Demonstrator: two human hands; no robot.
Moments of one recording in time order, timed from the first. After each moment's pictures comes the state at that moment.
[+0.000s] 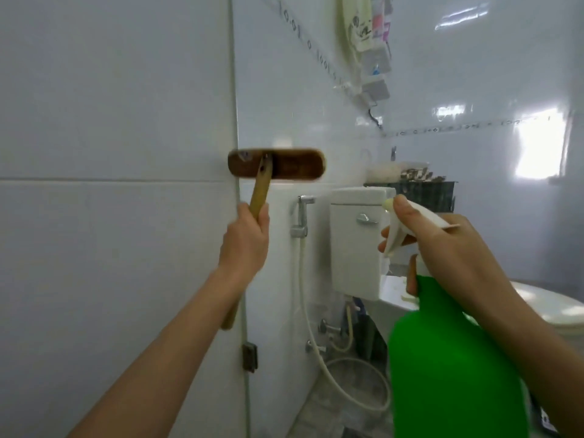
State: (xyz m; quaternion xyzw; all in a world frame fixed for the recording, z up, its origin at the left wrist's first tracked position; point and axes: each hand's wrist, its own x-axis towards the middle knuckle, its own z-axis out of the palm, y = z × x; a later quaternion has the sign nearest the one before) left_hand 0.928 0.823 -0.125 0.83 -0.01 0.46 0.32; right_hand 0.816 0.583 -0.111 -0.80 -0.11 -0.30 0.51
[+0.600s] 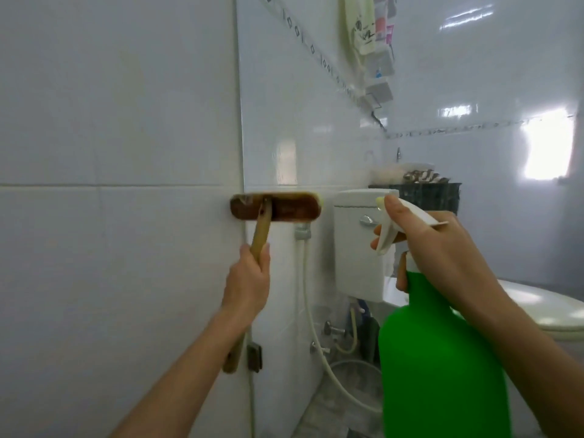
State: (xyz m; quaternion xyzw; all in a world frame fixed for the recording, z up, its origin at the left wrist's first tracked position) left_hand 0.907 0.823 -0.179 0.84 0.00 0.39 0.37; right_hand 0.815 0.593 -0.106 -0.80 -0.13 -0.29 0.51
